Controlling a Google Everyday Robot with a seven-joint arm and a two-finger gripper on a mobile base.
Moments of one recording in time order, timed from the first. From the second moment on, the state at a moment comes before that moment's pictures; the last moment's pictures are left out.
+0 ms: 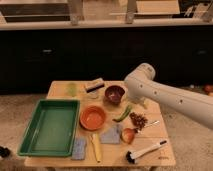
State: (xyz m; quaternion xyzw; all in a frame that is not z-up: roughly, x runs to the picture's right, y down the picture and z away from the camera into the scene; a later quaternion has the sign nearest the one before) arm 0.171 0.089 0.779 -0.21 -0.10 -0.54 0.81
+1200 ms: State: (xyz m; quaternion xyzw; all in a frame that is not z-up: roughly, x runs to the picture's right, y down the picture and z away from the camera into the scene) arm 0.139 0.083 0.835 -0.17 -0.11 -0.50 0.84
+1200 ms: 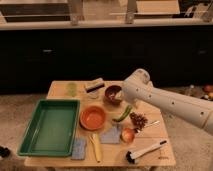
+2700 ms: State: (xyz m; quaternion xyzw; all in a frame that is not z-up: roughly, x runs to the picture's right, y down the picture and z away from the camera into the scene) arm 0.139 0.084 0.895 -0.16 -0.12 -0.45 0.87
